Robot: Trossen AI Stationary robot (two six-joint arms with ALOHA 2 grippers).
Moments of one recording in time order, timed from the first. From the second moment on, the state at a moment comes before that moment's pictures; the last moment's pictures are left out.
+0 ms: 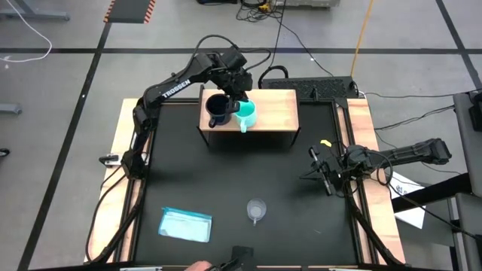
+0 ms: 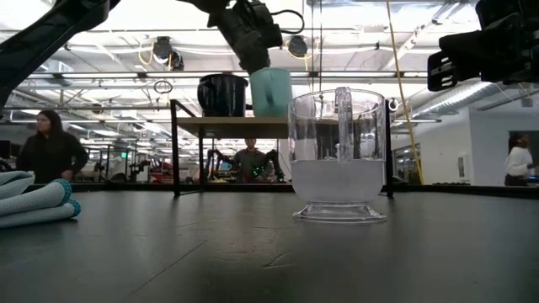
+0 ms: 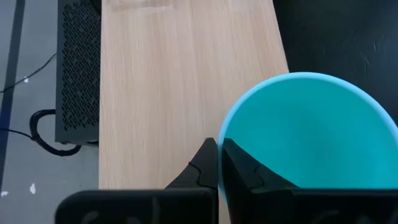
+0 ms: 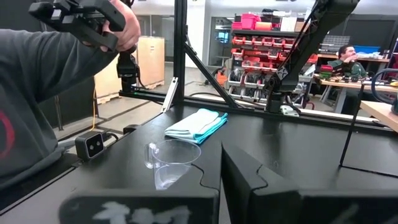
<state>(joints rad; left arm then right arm) 0.56 2.12 2.28 -1.19 0.32 0.61 0.10 0.39 0.01 0.42 -0.24 -0.04</state>
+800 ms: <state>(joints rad) 0.50 2.13 2.28 -1.17 0.14 0.60 0.10 0.39 0.01 0.42 -0.24 -0.04</state>
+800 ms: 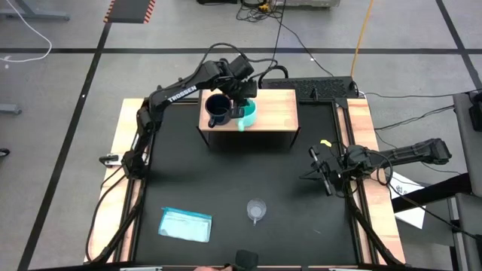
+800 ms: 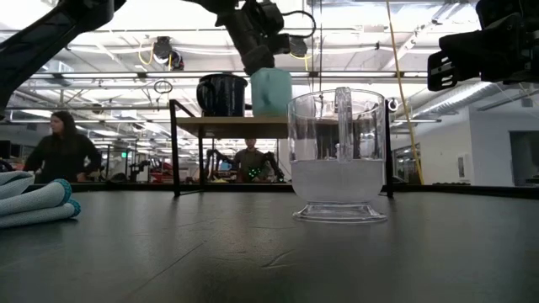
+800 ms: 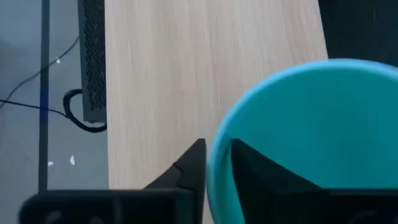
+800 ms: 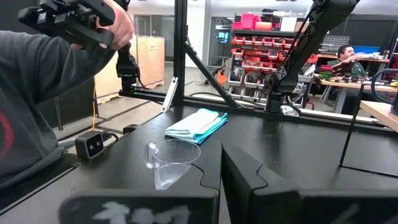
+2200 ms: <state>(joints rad) 0.46 2.11 2.28 -1.06 -0.05 0.56 0.10 0.39 0.01 0.42 -0.24 -0.02</state>
